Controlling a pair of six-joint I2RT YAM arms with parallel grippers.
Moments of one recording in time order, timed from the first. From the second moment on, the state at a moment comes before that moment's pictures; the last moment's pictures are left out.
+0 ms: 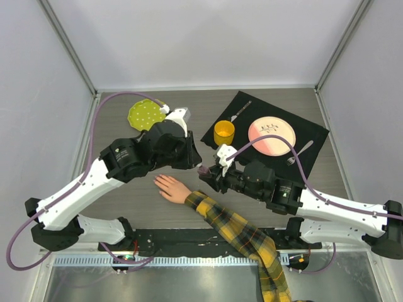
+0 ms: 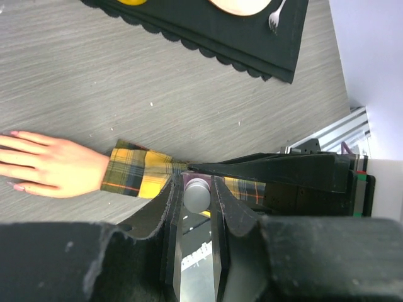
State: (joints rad) left arm -1.03 1.24 1.57 -1.00 -0.22 -0.76; right arm 1.16 0.95 0.77 0.01 0.14 0.06
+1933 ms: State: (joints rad) left arm -0.99 0.82 0.68 -0.99 -0.77 -1.20; right arm 1.13 0.74 0.59 0.13 0.29 0.04
